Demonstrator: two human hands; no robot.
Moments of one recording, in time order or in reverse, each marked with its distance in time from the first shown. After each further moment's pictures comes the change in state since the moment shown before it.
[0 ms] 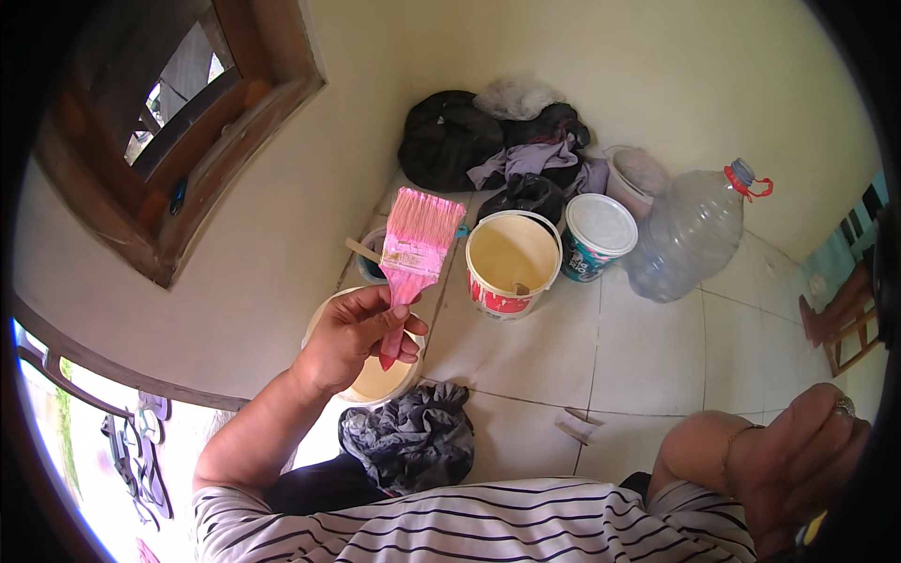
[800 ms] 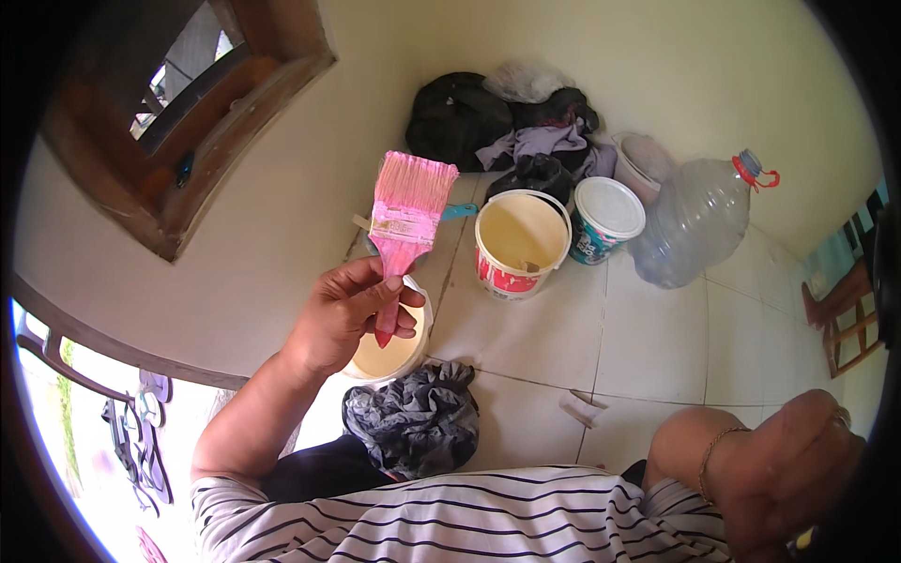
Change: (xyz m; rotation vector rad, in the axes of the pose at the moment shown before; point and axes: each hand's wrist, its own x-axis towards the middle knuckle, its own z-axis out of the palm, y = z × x) left_hand -0.018 0.007 -0.004 -0.012 0.059 0.064; right_hand -0.010 -0.012 0.019 -0.012 0.071 0.136
